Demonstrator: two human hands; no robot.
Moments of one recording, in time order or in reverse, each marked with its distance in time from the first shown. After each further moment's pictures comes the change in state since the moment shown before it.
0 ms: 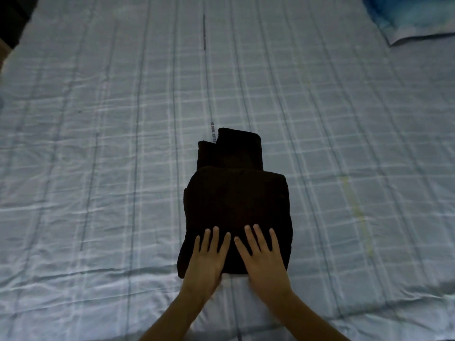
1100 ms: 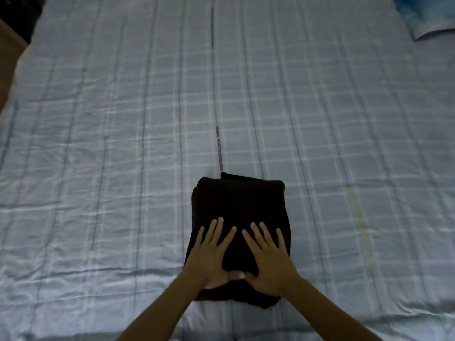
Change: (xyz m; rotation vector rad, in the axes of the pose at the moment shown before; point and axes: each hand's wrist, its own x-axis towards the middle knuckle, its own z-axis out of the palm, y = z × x) left_hand 0.034 -0.009 -0.048 -0.124 -0.188 0.007; right_hand 0.027 0.051 -0.022 0.178 -0.272 -0.077
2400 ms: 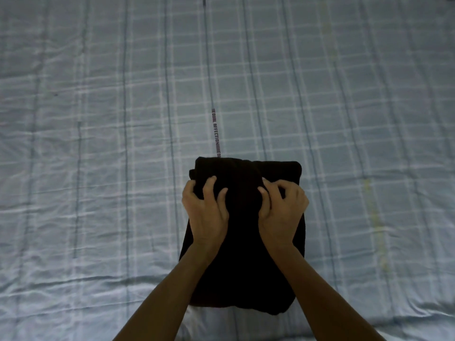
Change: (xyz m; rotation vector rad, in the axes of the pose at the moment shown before) left_hand 0.089 -0.007 -0.038 -0.498 0.925 -0.358; right_hand 0.107 0.004 -0.039 0.253 0.936 0.435
